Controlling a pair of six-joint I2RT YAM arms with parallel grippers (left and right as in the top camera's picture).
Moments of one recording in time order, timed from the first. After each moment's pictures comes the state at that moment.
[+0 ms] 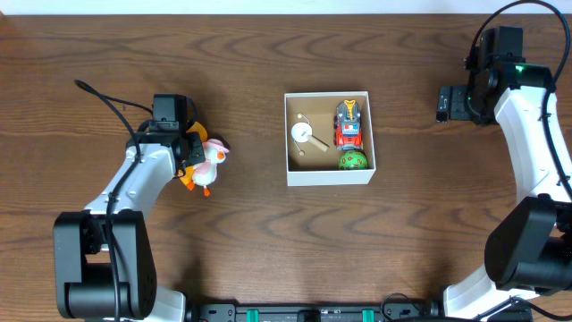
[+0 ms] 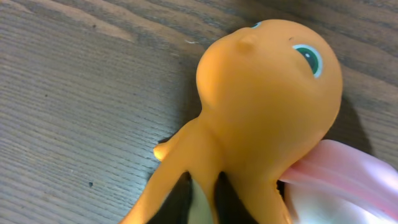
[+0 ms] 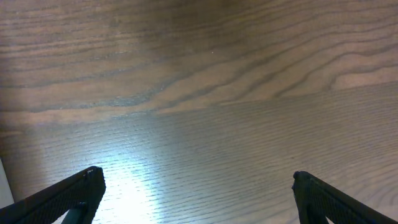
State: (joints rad) left arm -0.01 1.67 0.96 -0.49 -0.16 -0.25; right arm -0.11 1.79 1.53 -0.97 0.16 0.01
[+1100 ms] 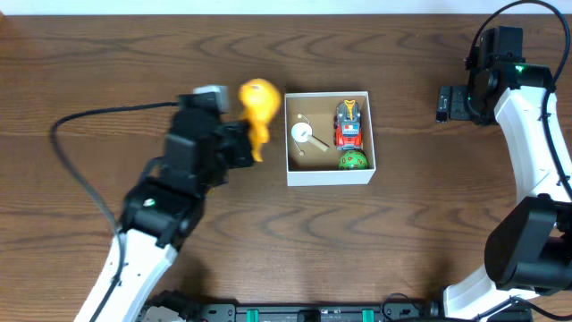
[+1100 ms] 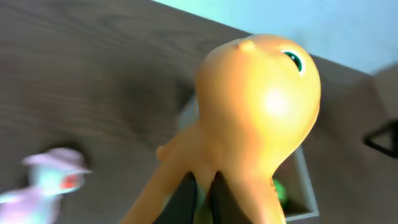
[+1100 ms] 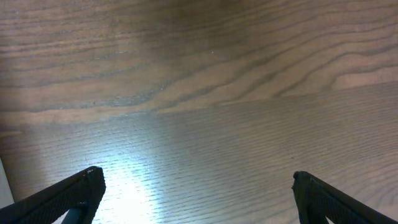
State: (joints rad) left arm -0.40 1.10 0.98 -0.46 0.05 -0.54; right arm -0.11 1.79 1.53 -0.97 0.16 0.01
